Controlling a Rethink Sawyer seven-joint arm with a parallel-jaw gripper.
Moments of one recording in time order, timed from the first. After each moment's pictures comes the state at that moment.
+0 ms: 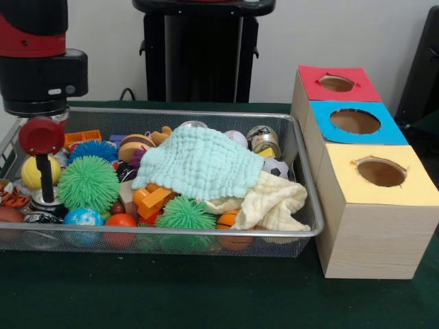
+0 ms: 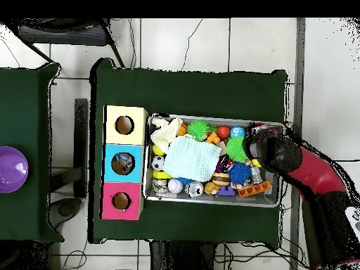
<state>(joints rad) -0.72 -0.51 0.17 1.50 -0.15 0.39 2.47</state>
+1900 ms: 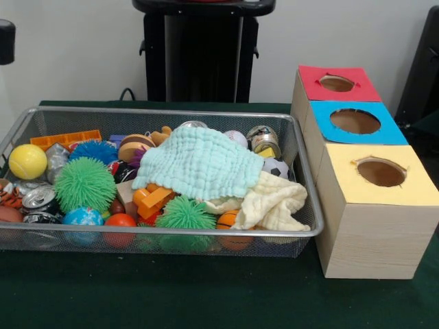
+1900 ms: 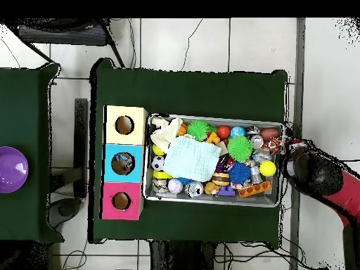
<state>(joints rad) -0.88 -0.57 0.17 1.50 -0.27 0.40 2.47</state>
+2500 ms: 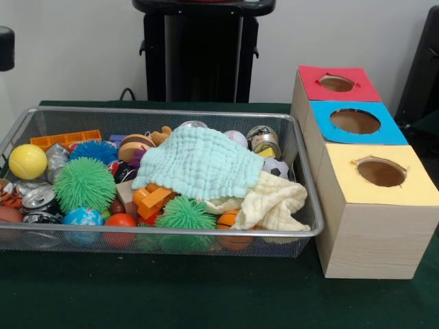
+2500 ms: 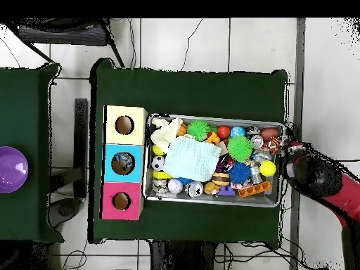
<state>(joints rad) -0.90 -0.54 0.19 1.51 -0.27 0.40 2.47</state>
